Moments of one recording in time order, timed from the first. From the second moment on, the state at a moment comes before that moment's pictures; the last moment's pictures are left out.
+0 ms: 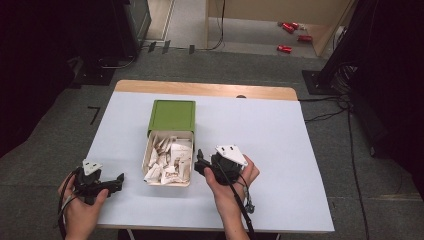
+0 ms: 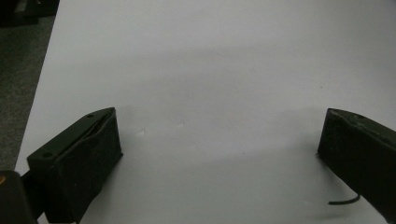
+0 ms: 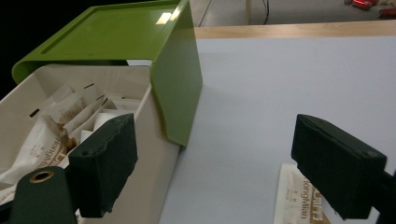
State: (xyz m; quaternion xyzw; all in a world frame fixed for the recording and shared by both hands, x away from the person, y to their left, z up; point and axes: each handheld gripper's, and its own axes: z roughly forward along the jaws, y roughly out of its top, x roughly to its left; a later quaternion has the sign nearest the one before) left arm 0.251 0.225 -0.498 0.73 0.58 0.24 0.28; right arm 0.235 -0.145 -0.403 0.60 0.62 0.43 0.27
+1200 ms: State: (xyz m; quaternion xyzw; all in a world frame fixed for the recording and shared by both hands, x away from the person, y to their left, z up) left arm 0.251 0.225 -0.498 0.73 0.58 0.24 0.28; right arm 0.219 -0.089 -0.439 0.58 0.67 0.41 0.23
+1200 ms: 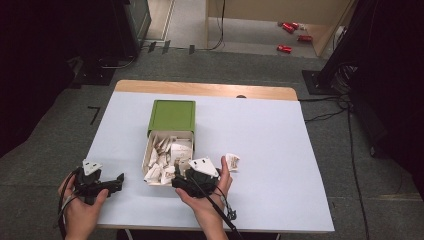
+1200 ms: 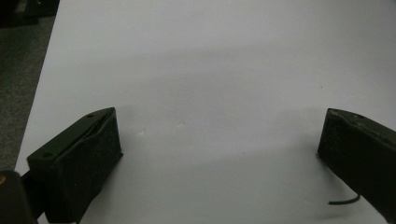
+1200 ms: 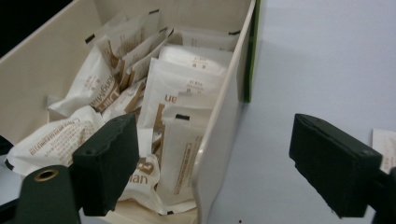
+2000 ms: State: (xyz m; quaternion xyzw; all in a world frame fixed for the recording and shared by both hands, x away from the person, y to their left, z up) left arm 0.251 0.225 -0.498 0.73 0.58 0.24 0.28; right arm 0.203 -0.089 -0.461 0.58 0.65 0.41 0.26
